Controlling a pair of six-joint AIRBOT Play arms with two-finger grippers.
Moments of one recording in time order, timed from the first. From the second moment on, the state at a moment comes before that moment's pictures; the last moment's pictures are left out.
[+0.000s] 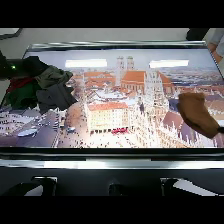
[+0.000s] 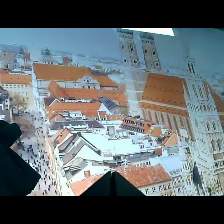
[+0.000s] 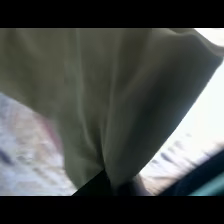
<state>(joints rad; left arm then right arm) -0.01 -1.18 1.55 1.13 -1.08 -1.55 -1.01 -1.39 1.24 -1.14 1.43 1.59</state>
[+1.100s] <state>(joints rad) -0.04 -1.18 1.56 1.05 -1.06 -1.54 -1.15 -1.28 1.02 -1.51 1.40 1.66</state>
